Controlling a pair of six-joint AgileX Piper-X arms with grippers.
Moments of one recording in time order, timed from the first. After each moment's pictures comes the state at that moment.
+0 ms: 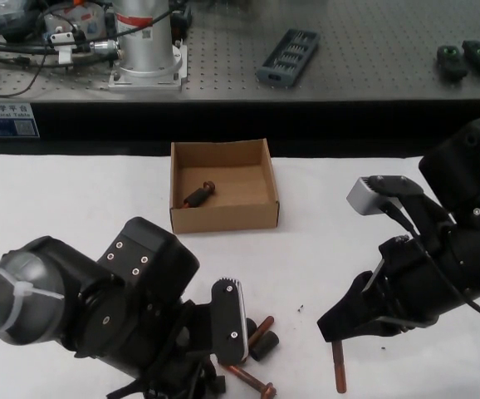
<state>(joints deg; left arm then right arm) -36.7 94.3 -44.1 20.7 15.2 47.6 34.2 78.8 -47.8 39.2 -30.0 2.9</state>
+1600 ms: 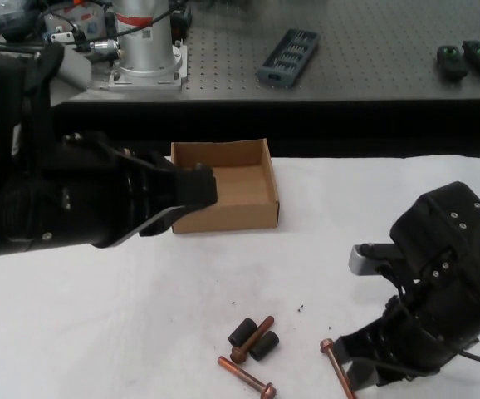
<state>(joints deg) -31.1 59.7 -44.7 14.3 20.4 -27.5 34.2 89.8 -44.3 37.6 -15.2 14.6</state>
